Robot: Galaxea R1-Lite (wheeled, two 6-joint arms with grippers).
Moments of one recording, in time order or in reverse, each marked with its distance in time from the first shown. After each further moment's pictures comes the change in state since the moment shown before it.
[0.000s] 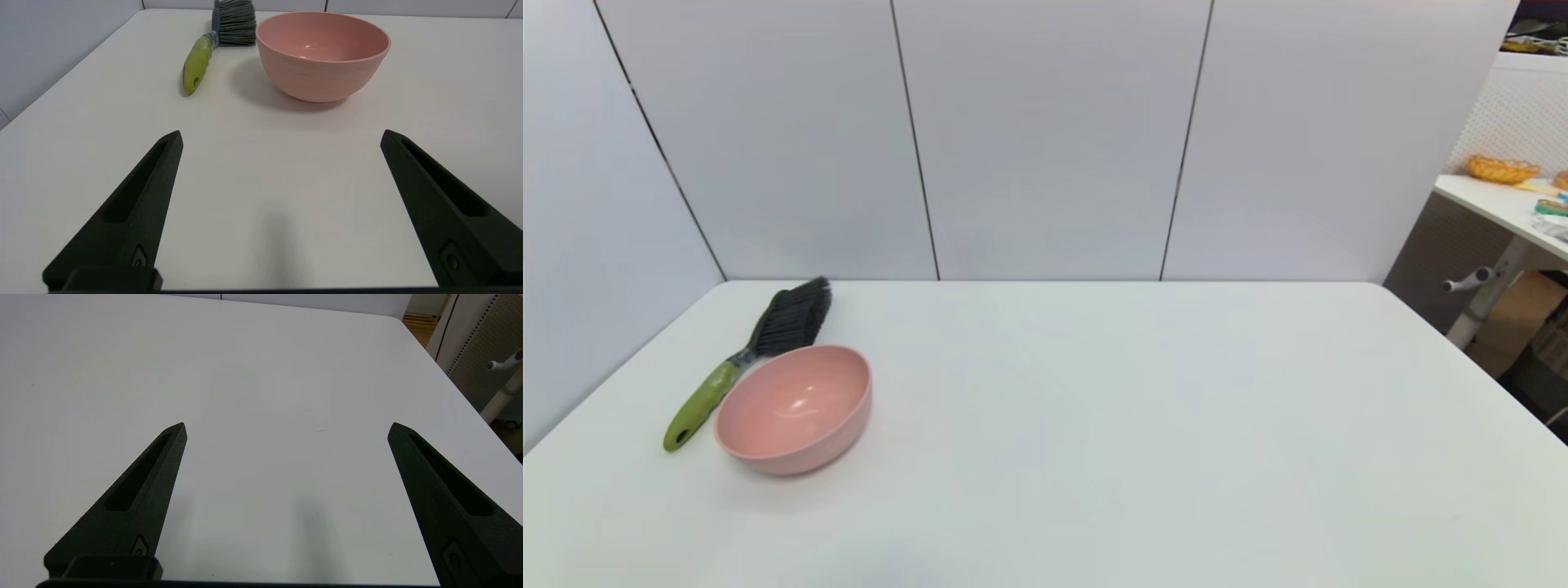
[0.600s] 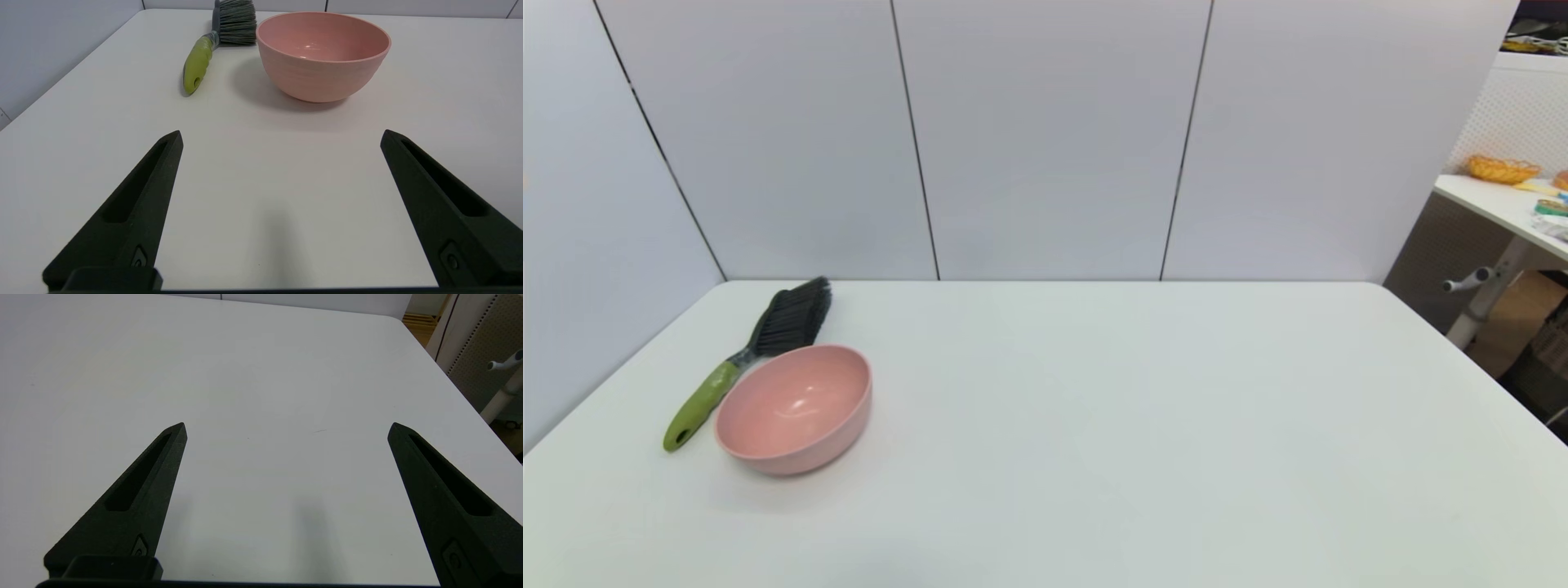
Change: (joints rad) left arm 0.000 0.000 0.000 0.000 0.000 0.000; right arm 0.000 0.000 0.000 0.000 0.000 0.000
